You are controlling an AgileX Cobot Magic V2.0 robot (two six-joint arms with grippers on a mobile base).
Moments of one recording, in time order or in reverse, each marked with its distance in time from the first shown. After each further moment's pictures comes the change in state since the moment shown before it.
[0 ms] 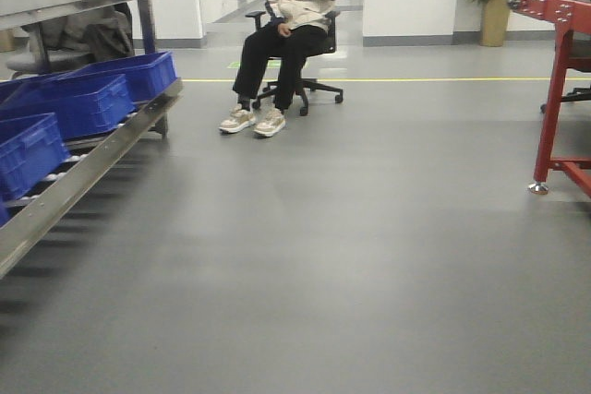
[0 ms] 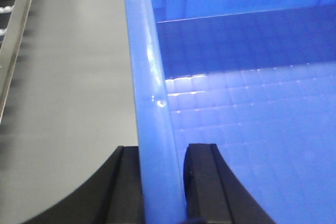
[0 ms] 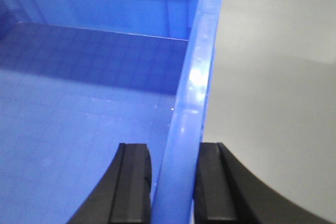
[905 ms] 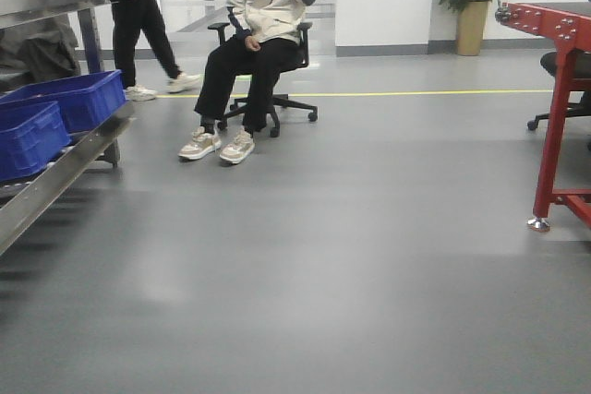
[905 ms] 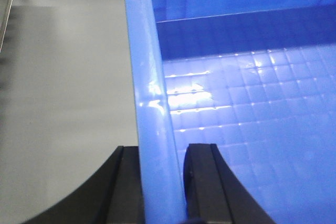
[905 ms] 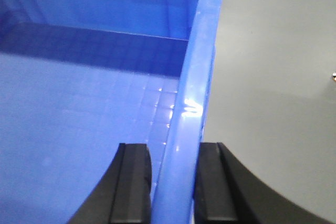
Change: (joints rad) left arm 0.000 0.000 0.000 0.000 0.000 0.000; right arm 0.000 0.000 0.000 0.000 -0.002 0.000
